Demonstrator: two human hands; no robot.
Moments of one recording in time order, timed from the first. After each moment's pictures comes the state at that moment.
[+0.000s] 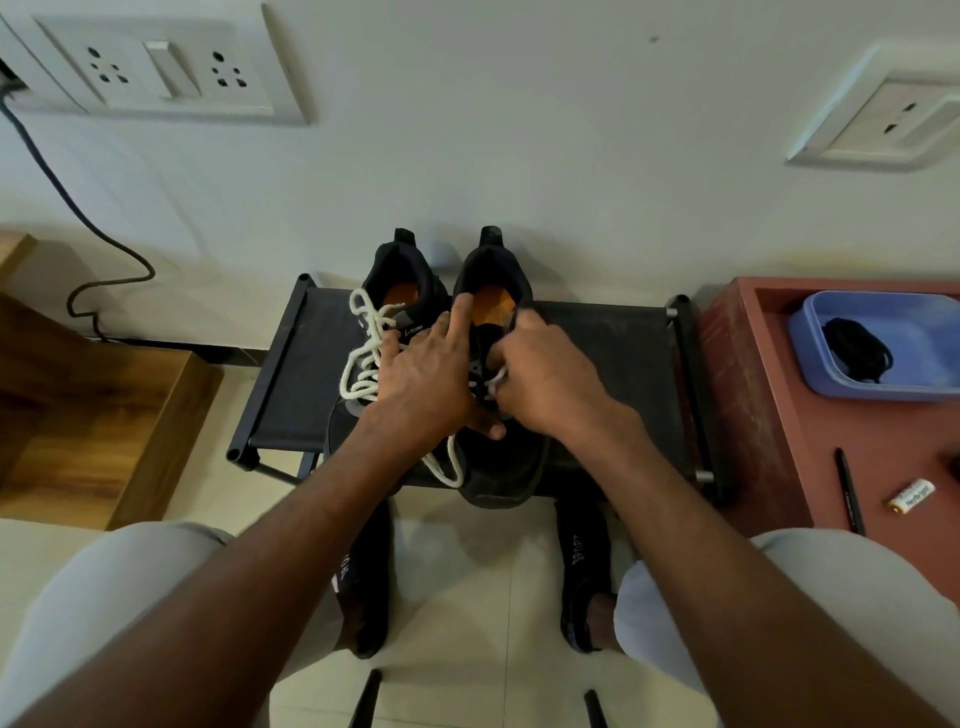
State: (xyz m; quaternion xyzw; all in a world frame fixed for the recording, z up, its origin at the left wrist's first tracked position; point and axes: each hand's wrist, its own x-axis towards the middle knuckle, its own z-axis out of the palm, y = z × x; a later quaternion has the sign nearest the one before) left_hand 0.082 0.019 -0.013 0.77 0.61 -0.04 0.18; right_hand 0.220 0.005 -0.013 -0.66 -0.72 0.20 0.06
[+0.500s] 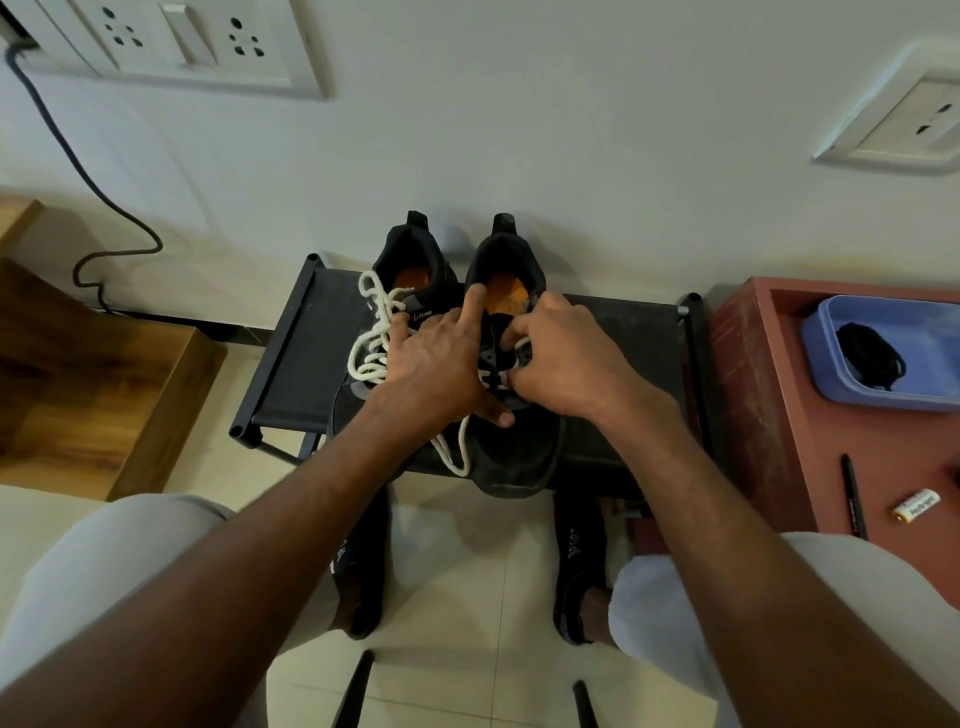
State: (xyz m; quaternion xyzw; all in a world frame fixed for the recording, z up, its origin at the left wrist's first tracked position) left_hand 0.083 0.019 -0.011 0.77 0.61 -0.04 0.19; right_hand 0.234 0.011 -0.001 -0.65 -0.72 0.23 0.03
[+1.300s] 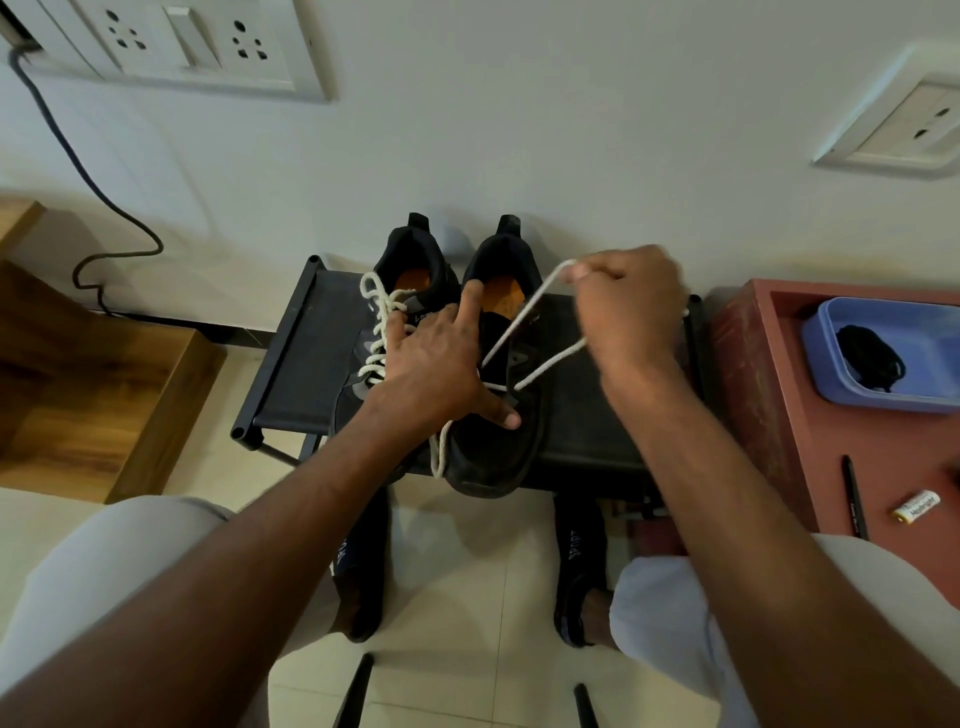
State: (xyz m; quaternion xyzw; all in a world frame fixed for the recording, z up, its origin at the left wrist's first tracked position) left_hand 0.079 0.021 -0.013 0.77 0.61 -0.03 0.20; right_hand 0.244 0.016 0.024 -0.76 -0.45 0.23 0.41
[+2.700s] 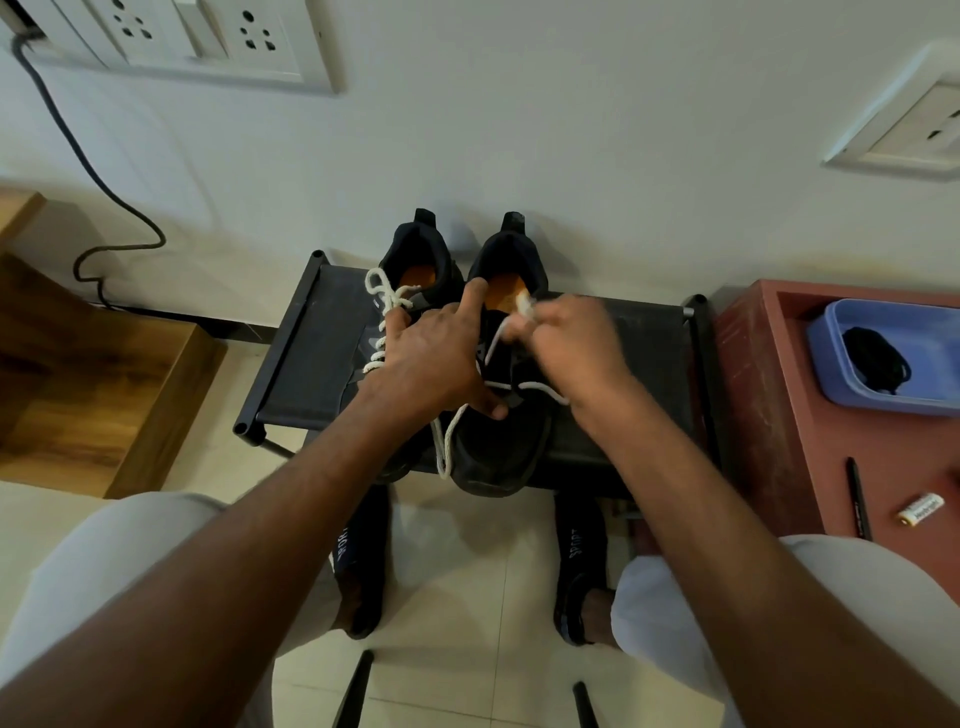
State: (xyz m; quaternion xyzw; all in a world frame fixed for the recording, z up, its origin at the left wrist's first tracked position) left_hand 0.070 0.028 -0.010 0.77 0.60 -0.01 0.21; right_hand 0.220 0.004 0.005 -0.71 -0.52 0.39 0.29
